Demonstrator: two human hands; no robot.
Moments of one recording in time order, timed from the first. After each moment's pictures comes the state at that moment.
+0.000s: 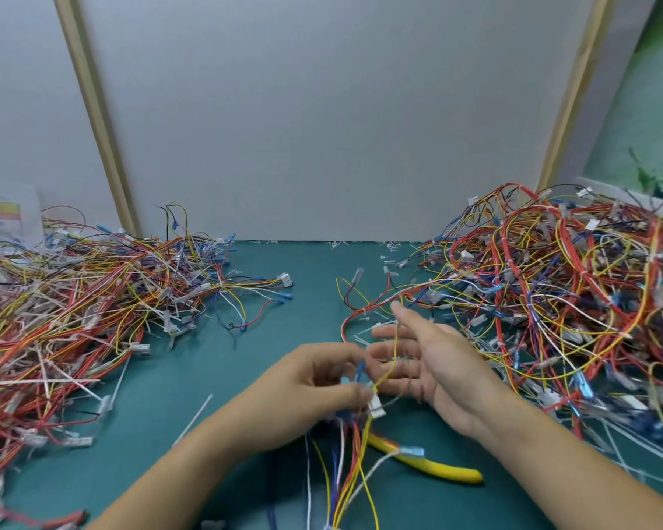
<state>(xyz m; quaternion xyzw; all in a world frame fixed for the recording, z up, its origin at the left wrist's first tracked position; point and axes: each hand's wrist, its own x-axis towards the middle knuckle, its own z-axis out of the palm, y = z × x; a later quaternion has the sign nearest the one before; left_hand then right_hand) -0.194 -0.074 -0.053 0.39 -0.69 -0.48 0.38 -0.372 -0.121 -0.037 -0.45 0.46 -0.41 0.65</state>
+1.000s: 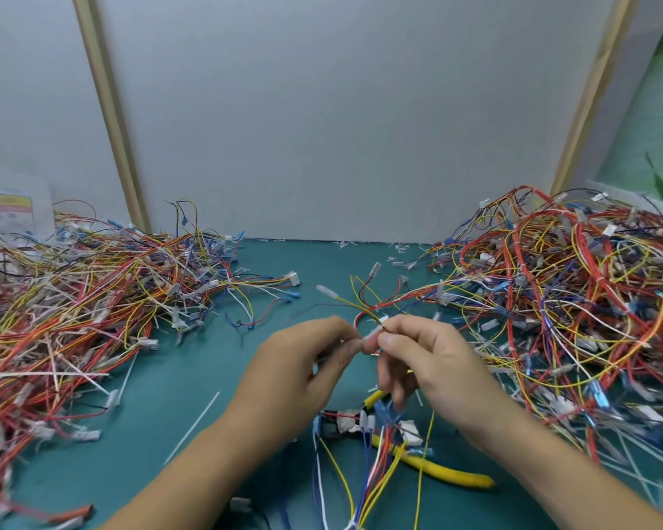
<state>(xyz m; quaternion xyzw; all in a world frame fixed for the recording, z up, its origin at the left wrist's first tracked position) -0.190 -0.075 -0.051 0.48 -0.75 -0.06 0.45 -0.370 -0.108 -0.036 -0.68 0.34 -0.40 0.52</state>
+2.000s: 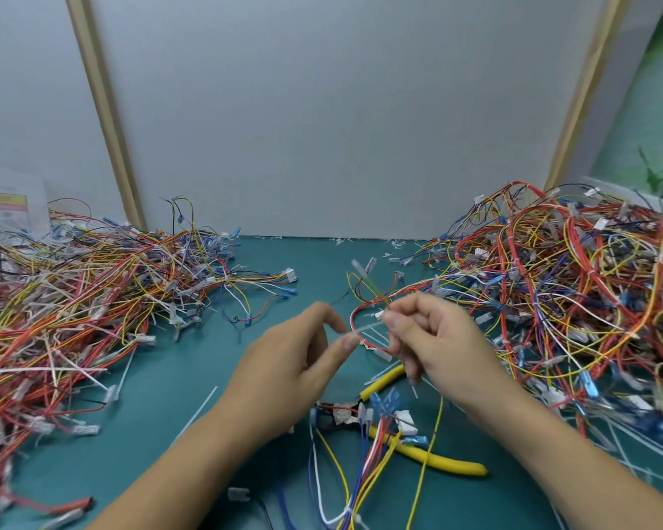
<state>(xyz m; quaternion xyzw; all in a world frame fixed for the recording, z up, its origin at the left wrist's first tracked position) -0.185 -0.075 -0.055 0.54 -0.73 -0.10 0.41 -0.381 -0.128 -0.044 -0.68 0.37 -0.46 0.44</state>
